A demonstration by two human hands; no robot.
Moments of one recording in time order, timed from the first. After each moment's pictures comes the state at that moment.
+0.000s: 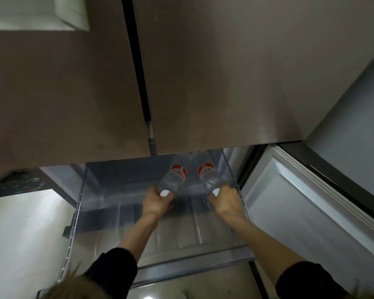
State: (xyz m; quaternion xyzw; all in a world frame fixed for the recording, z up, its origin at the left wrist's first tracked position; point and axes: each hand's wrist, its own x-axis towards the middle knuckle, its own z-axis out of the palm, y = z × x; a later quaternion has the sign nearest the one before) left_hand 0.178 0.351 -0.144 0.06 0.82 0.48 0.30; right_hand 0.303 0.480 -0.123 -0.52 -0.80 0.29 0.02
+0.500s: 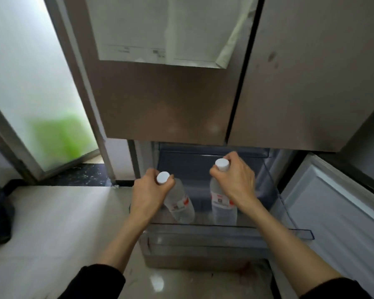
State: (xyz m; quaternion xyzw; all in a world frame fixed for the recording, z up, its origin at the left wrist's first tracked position) left_hand 0.192 0.156 -0.017 0.17 0.88 0.45 0.00; right_hand 0.282 0.315 0.016 -0.34 -0.87 0.25 0.26
